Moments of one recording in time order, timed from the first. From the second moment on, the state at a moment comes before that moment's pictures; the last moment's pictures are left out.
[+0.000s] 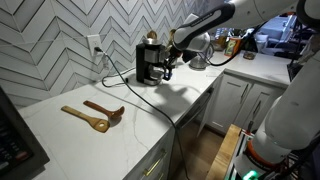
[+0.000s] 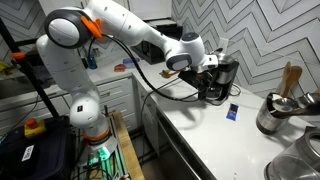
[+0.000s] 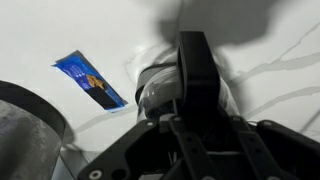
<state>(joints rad) -0.11 -0.08 -0.09 -2.26 0.26 2.64 -0.52</state>
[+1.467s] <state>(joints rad) -0.10 -0.14 -0.12 -2.31 0.13 2.62 -0.30</state>
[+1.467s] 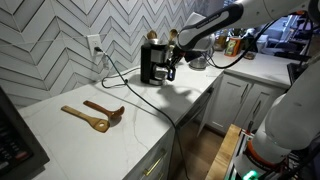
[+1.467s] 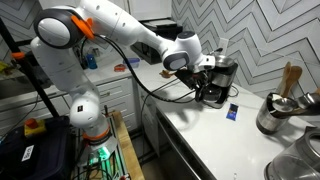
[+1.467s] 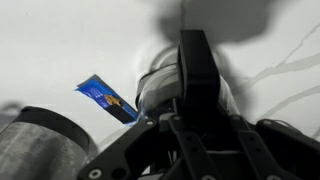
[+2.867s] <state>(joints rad) -0.17 -0.20 -0.13 -2.36 -0.04 2.59 0.03</state>
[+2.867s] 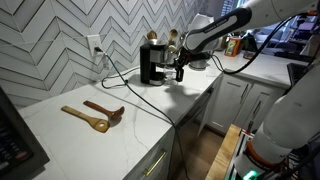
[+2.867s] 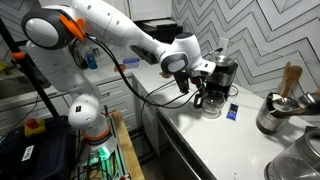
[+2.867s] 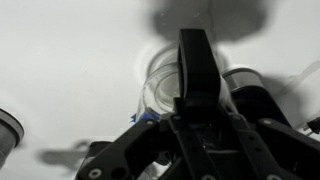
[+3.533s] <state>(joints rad) -0.22 -0.24 -0.13 -2.42 -0.10 2.59 0.13</state>
